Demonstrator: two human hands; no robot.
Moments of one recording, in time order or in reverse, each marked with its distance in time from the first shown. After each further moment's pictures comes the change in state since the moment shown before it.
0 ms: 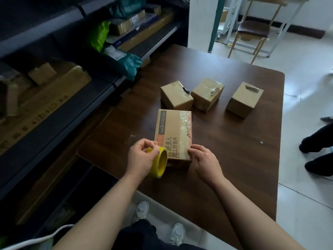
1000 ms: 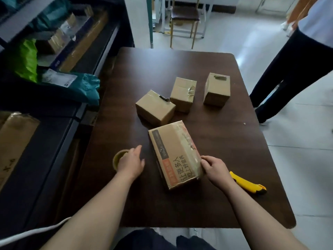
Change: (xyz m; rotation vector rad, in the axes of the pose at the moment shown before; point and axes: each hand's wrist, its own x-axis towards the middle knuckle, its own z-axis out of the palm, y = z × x) left_hand 0.200 -0.040 -0.023 1.080 -0.499 0.277; right_hand 0.029 -0.041 0.021 0.365 0.157 0.733
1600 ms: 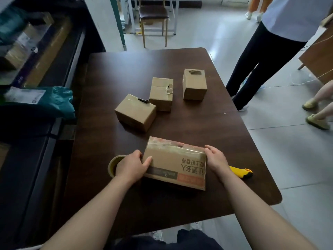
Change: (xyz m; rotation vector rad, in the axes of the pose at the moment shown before) left_hand -0.005 0.040 -0.013 0.015 -0.154 0.153; right_hand 0.005 0.014 -0.022 0.336 0.204 0.296
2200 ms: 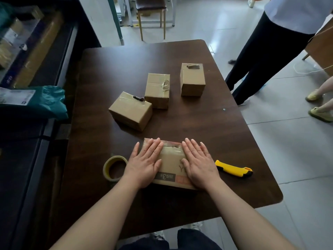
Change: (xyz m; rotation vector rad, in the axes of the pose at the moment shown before) left_hand 0.009 0.028 0.024 0.450 0.001 0.460; right_hand -0.001 0.024 0.029 -0.988 -0.015 -0.735
